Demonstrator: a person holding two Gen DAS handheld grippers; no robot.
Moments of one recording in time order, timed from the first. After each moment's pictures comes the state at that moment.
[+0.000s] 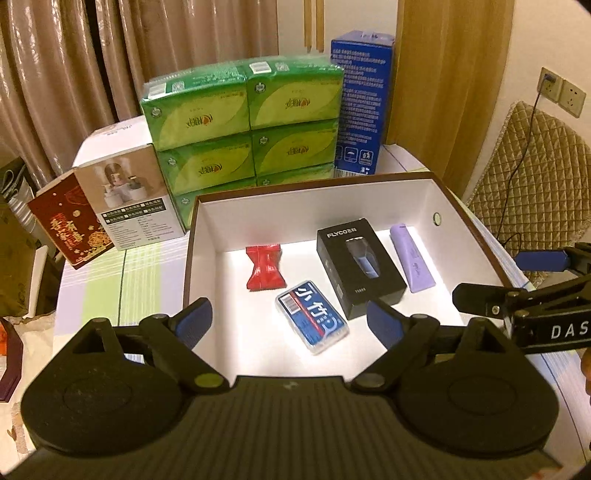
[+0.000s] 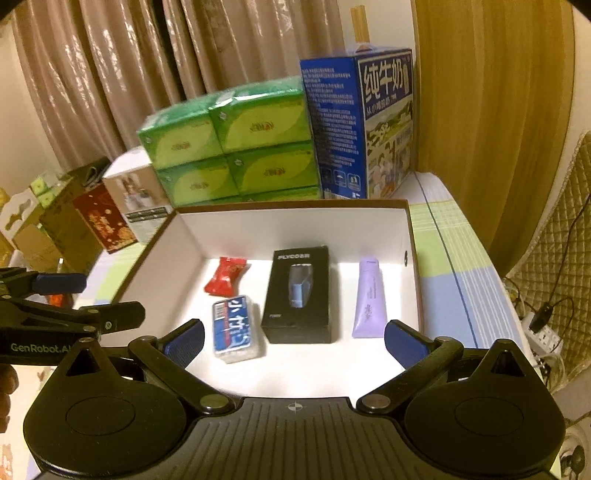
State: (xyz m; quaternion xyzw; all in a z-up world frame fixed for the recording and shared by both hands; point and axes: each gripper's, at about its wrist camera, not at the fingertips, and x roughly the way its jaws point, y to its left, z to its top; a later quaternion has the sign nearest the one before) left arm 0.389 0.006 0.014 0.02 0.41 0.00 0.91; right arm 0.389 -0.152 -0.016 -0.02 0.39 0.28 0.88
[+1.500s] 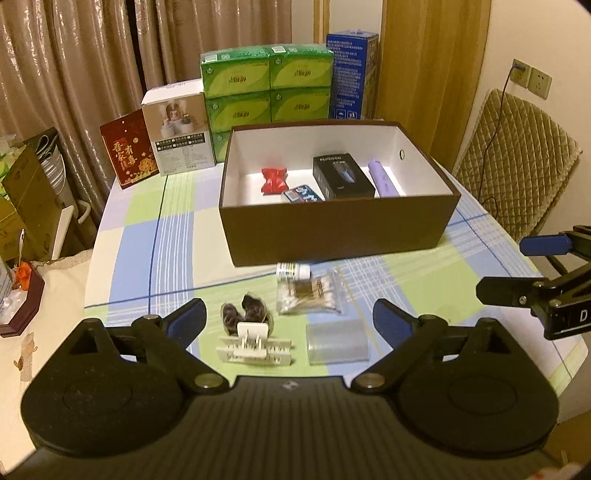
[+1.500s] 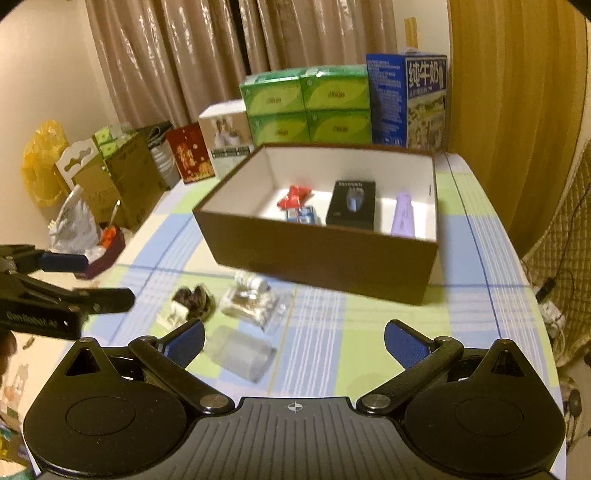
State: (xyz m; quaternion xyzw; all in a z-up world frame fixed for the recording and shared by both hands) left arm 0.179 0.001 0.018 0.01 0.40 0.02 0.91; right arm 0.214 -0.209 -0.023 -0.06 0.38 0.35 0.85
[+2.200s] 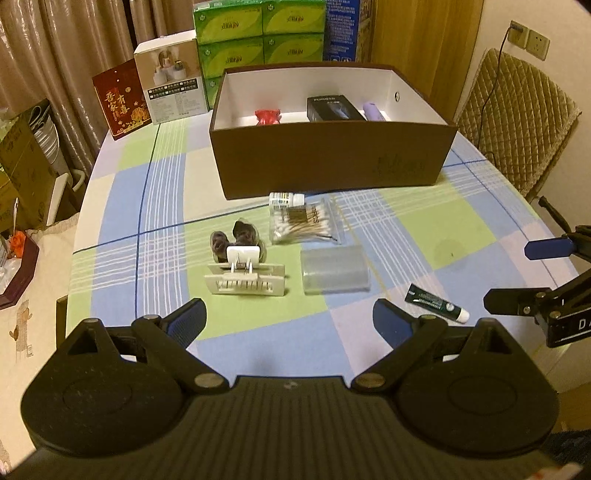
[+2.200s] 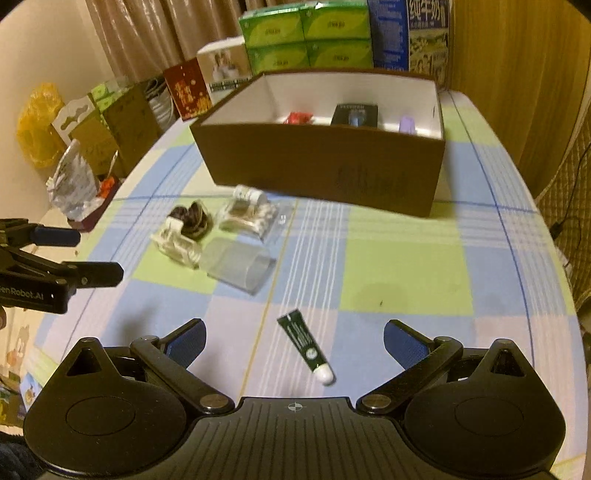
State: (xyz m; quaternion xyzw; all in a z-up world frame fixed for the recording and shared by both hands) left arm 0.148 -0.003 -0.029 0.01 0.46 0.01 0.89; right arm 0.187 -0.225 -0.079 -0.08 0.46 0.34 0.82
